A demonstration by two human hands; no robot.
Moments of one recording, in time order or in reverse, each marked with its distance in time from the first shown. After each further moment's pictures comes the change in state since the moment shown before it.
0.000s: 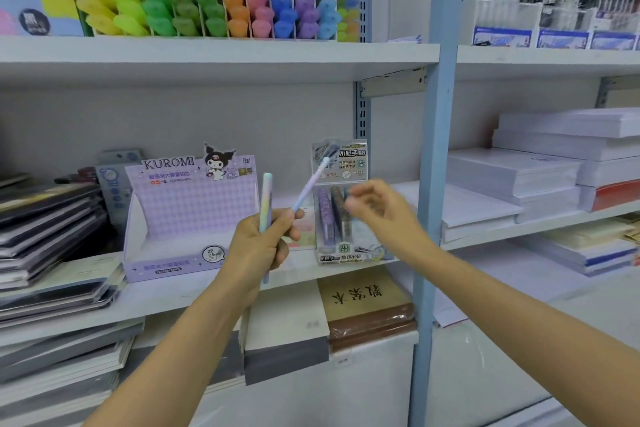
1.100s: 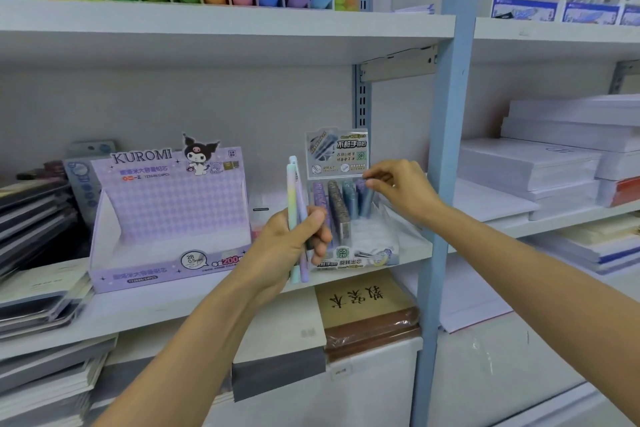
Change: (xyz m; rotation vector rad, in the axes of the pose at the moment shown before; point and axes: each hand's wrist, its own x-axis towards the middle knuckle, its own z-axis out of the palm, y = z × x) left_hand 0.024 -0.006 0.035 -0.114 -0.244 -0.087; right_hand 0.075 0.048 -0.038 -0.473 0.067 -0.066
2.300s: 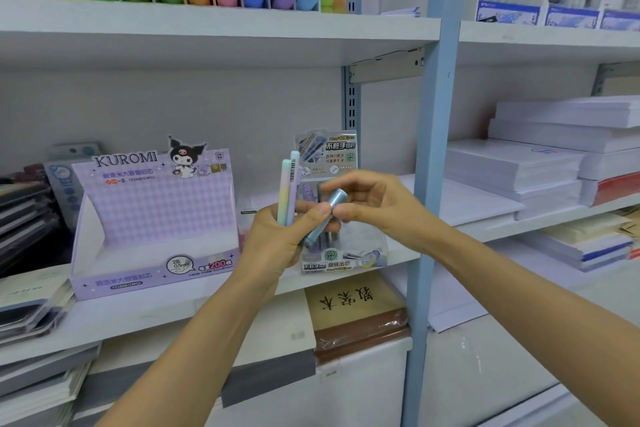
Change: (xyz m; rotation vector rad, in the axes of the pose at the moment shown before) left_hand 0.004 0.005 0.012 0.035 0.150 0.066; right_hand -0.044 -0.046 -0.012 0.807 -0.375 -0.138
